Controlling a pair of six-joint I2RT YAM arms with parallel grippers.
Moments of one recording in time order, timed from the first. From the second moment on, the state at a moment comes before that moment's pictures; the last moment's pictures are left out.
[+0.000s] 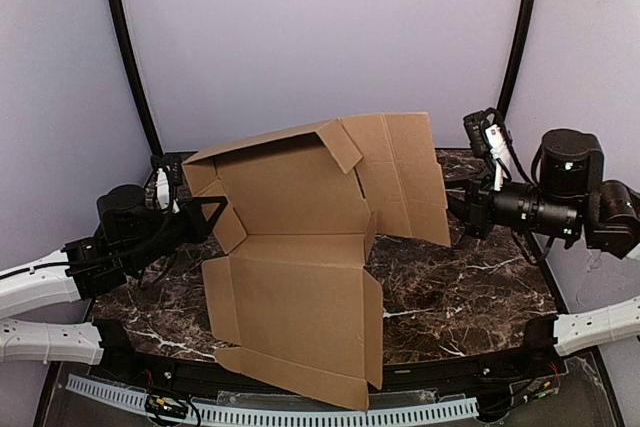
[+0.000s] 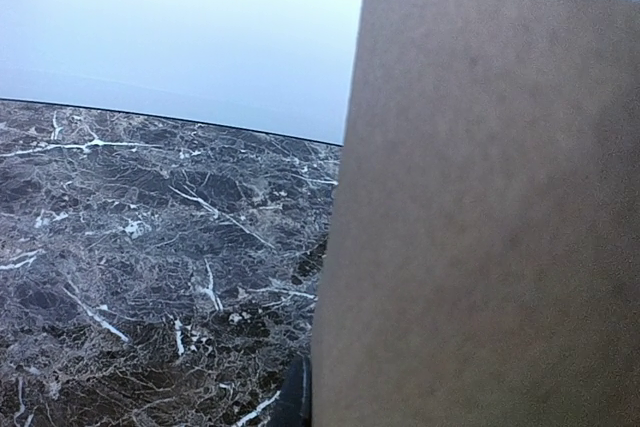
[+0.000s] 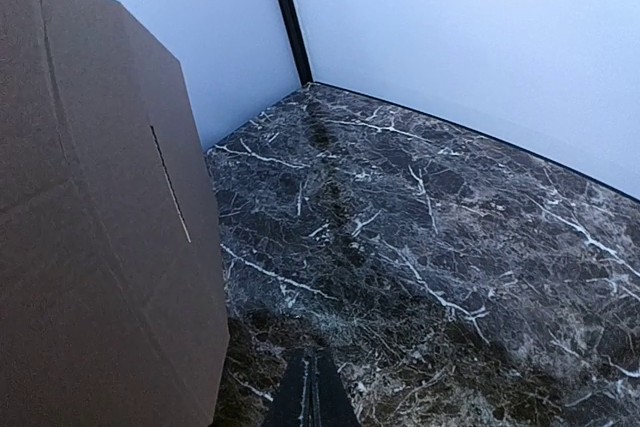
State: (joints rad) left arm -0.83 0.80 0.54 0.07 -0.21 -0.59; right arm 1.13 0.79 1.04 -0.55 0.25 0.30
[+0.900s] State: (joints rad) left arm -0.83 0.87 0.54 0.07 -0.30 -0.59; right arm 1.13 1.12 1.11 -0.38 -0.08 0.23
